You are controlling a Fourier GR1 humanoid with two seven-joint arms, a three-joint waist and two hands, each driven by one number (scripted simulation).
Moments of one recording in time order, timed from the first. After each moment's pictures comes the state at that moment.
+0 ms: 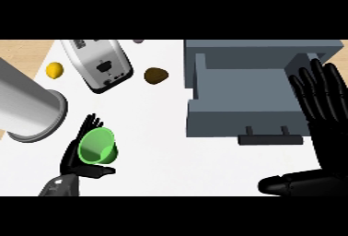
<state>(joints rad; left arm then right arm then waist) -0.31 0.19 0.21 -0.49 0.05 -0.40 -0.84 -0.11 -0.08 -0.04 -2.08 -0.15 0.12 0.18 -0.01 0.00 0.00</state>
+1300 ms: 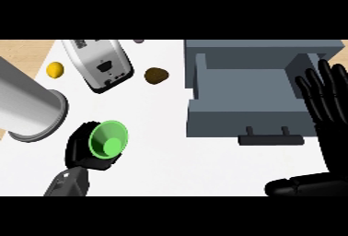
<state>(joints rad) -0.33 0.13 0.25 -0.55 0.15 -0.29 -0.96 -0.10 -0.09 -0.06 -2.10 -0.17 0.13 0.20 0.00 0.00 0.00</state>
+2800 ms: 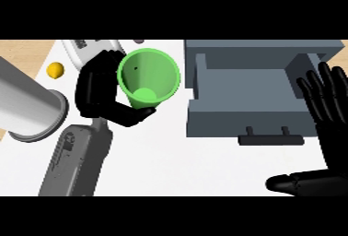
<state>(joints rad) -0.50 0.00 0.01 -1.42 0.26 0.01 -0.28 -0.09 -0.10 -0.08 -2.07 -0.16 0.15 0.16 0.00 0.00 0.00</state>
